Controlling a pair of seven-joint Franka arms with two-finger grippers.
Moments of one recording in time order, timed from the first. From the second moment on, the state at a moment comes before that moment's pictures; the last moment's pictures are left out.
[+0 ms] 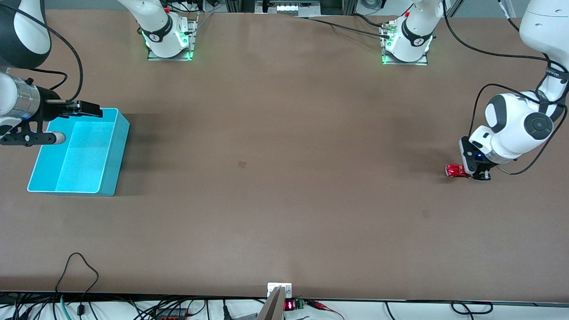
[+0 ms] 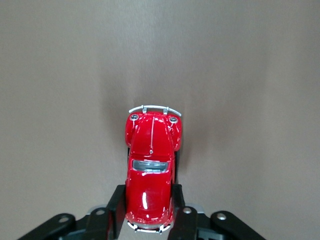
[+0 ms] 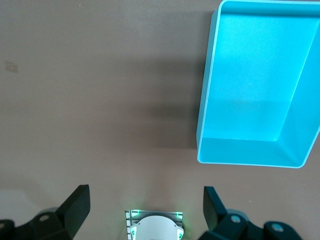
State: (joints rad) left arm 0.41 0.45 -0.13 -2.15 0.24 2.62 1.60; right arm 0.00 0.15 -0.02 -1.62 0.01 1.47 -0.04
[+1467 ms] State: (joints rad) left arm 0.35 0.23 -0.29 -2.02 0.15 2.17 1.52; right arm 0.00 0.15 -0.02 -1.62 0.01 1.47 -0.04
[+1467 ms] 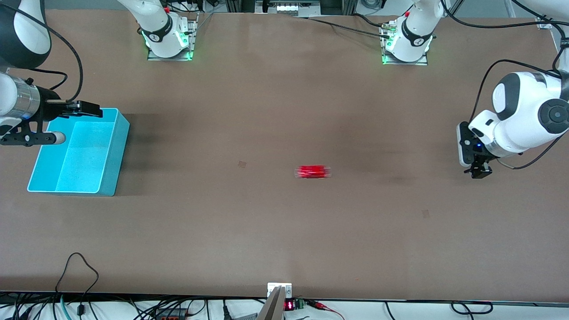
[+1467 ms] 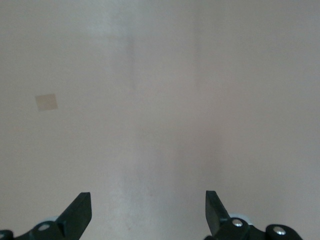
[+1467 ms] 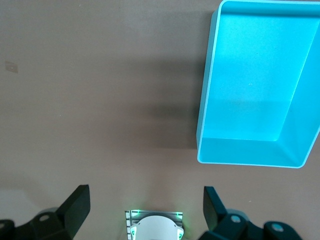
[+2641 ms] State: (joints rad) left arm 0.27 0.23 -0.25 -1.82 0.13 2.26 0.28; right arm 0.00 0.15 -0.03 -1.62 0.01 1.46 -0.05
